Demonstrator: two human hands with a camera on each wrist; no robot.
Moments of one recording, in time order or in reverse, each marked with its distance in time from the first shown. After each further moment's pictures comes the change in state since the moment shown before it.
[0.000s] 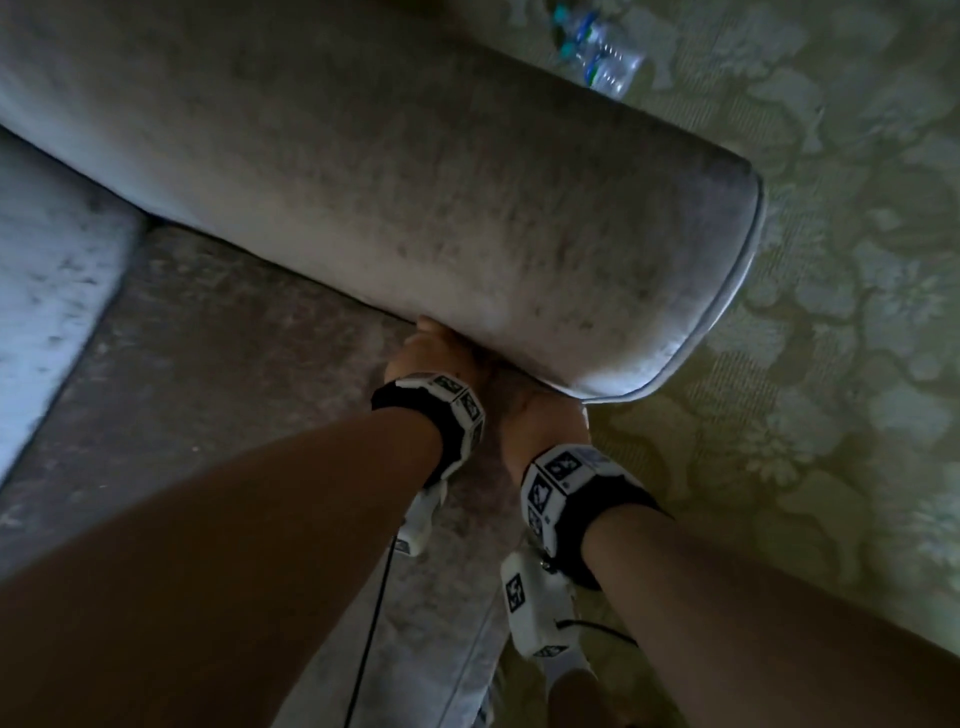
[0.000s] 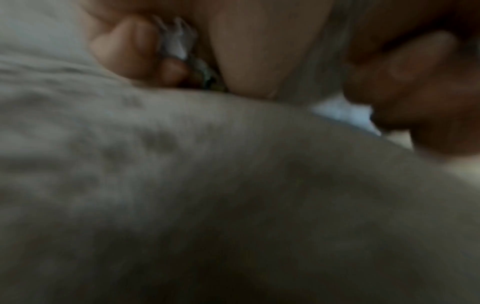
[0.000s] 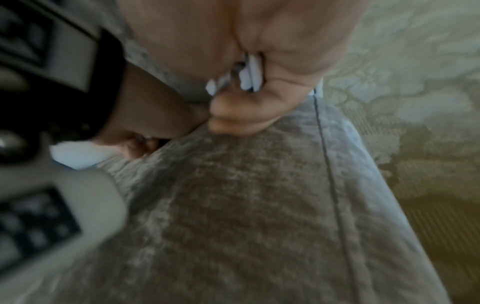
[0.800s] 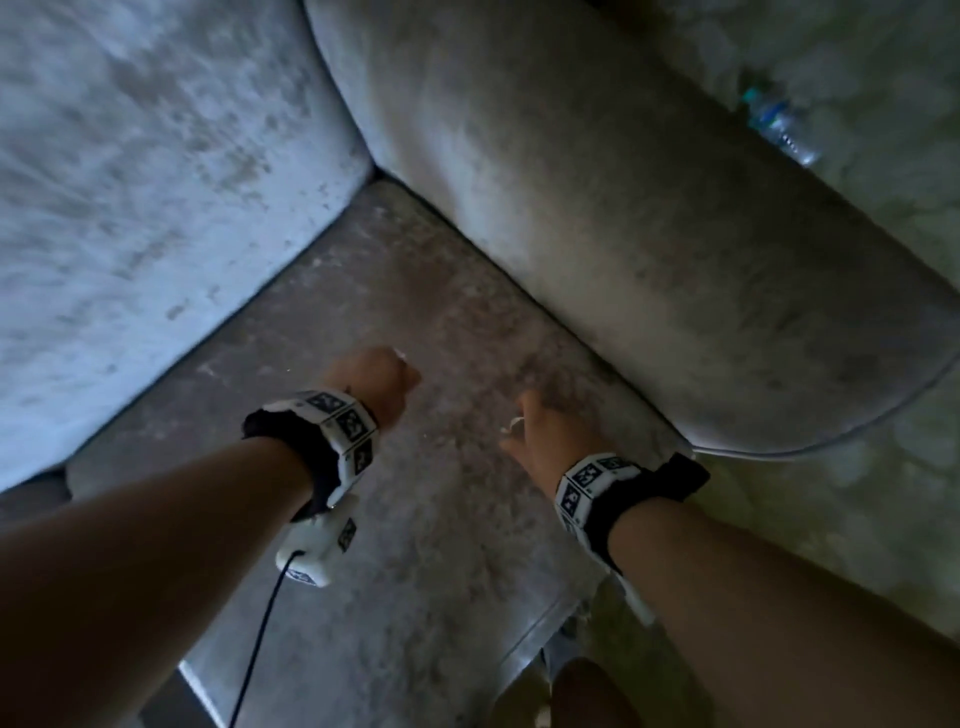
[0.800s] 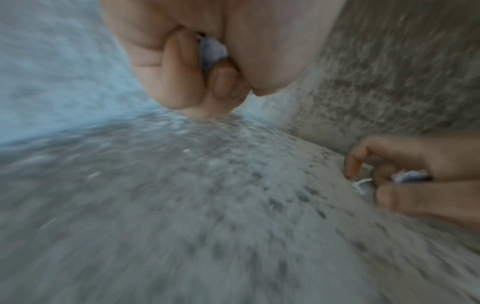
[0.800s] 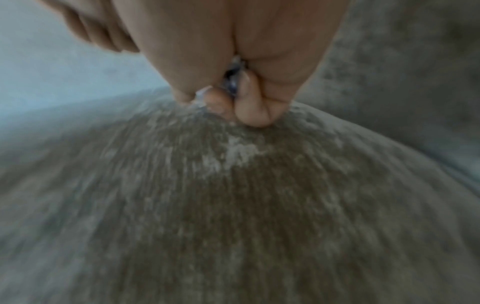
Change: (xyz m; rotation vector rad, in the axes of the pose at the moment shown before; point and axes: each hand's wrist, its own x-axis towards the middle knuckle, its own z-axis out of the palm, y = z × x) left_hand -0.131 -0.191 -0.017 -0.355 -0.012 -0.302; right_hand -0.040 -0.101 0.006 -0.168 -0.177 -0.416
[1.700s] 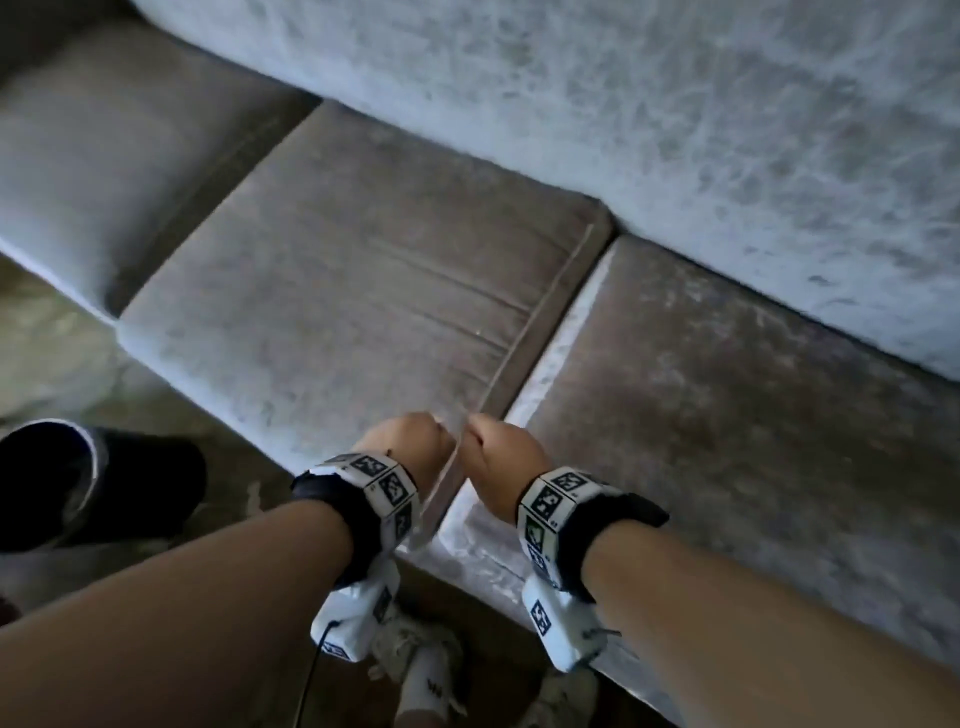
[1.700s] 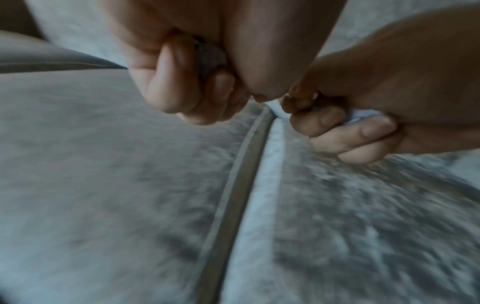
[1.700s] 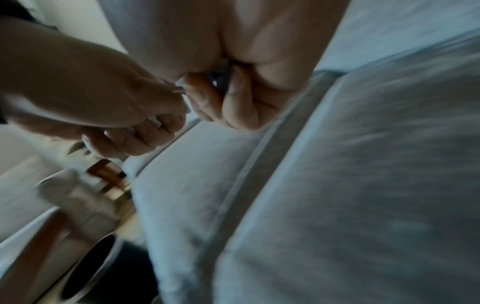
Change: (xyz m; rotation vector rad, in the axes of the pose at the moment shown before) left_hand -0.359 -0.155 0.245 -0.917 0.110 -1.006; right_hand -0.208 -0.240 0.225 -0.475 -0.589 -1.012
